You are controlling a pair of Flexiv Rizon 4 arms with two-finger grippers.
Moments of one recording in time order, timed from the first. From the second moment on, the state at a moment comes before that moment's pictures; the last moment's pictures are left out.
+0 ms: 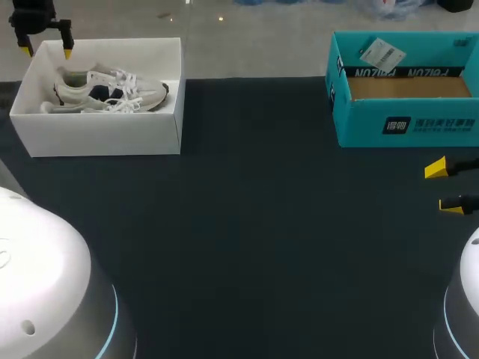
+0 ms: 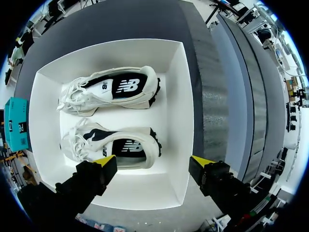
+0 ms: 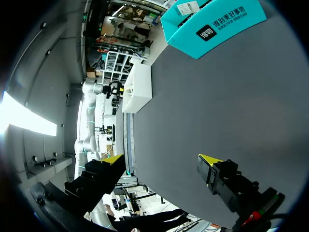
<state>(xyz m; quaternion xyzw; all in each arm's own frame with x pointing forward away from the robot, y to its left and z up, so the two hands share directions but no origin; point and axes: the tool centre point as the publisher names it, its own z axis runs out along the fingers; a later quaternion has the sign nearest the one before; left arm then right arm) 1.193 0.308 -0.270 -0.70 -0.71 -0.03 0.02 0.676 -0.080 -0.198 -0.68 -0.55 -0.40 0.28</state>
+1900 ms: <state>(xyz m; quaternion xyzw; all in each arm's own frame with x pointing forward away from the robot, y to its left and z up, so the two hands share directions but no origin) 1.066 0.301 -0.312 -0.70 -0.71 0.00 0.03 0.676 -0.080 -0.198 -0.68 -0.55 -0.40 0.28</state>
